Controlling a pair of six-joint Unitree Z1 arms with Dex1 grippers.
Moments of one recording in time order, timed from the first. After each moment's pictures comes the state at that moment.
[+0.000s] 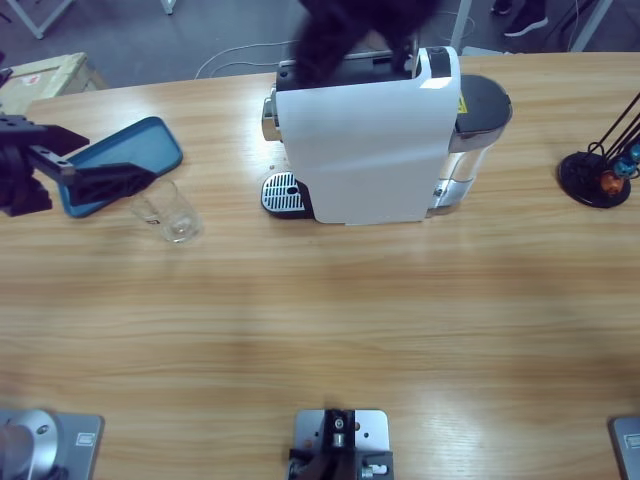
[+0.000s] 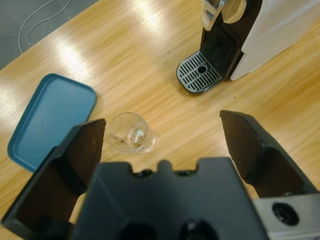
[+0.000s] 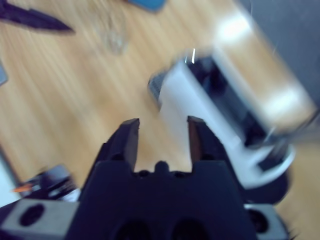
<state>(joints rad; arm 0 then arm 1) -0.93 1.23 -0.91 0.43 0.32 -0.11 0.95 1.74 -1.69 0.79 -0.03 -0.03</state>
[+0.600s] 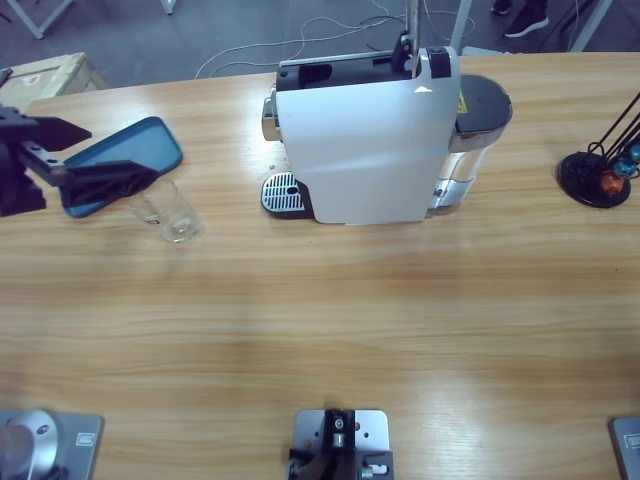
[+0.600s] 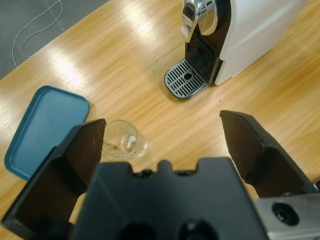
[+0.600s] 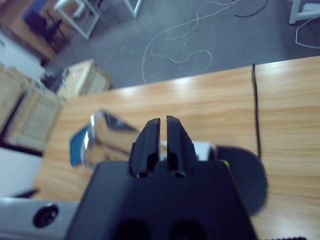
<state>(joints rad) -0.98 1.22 -0.95 0.45 0.32 -0.11 0.72 1.57 -1.32 0.18 -0.27 0.67</state>
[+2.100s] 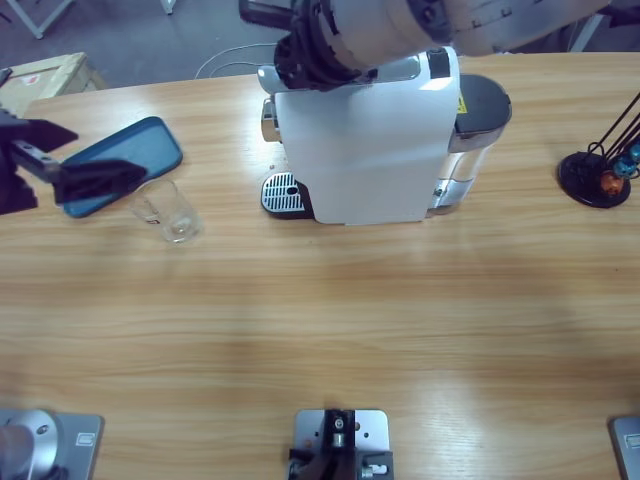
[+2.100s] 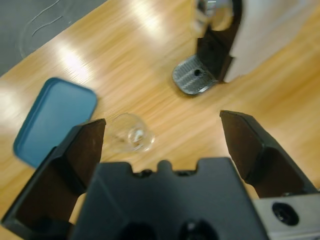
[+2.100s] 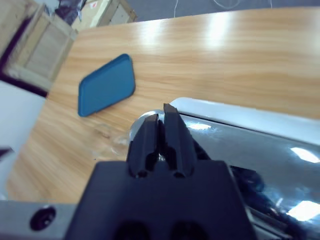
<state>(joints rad) -0.99 1.22 -0.96 0.49 0.39 -0.16 0.89 1.93 -1.41 0.06 -0.13 0.56</state>
